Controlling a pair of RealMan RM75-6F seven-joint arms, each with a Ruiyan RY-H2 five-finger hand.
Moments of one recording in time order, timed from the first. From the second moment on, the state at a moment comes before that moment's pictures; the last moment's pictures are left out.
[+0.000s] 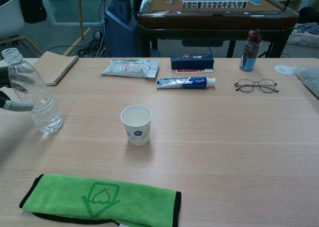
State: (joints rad) left arm -0.42 -1.45 -0.25 -1.36 1.15 0.98 -0.36; right arm 0.05 -1.10 0.09 -1.59 -1.48 1.54 -0.02
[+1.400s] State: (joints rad) left arm -0.47 -1.53 -0.28 -1.26 1.09 0.87 -0.48; right arm 0.04 -1.10 0.09 -1.59 -1.49 1.53 -0.03
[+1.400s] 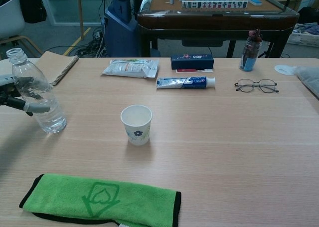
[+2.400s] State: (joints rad) left arm -0.48 -1.59 -0.29 -1.22 1.08 0.91 -0.45; right arm 0.04 -1.10 0.09 -1.59 -1.49 1.54 -0.03
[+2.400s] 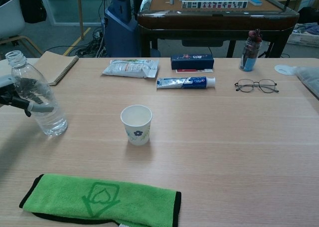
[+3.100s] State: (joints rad) left arm -0.47 -1.57 -0.25 -1.27 1.23 1.07 -0.28; right arm 0.04 -1.10 0.09 -1.59 -1.49 1.54 -0.03
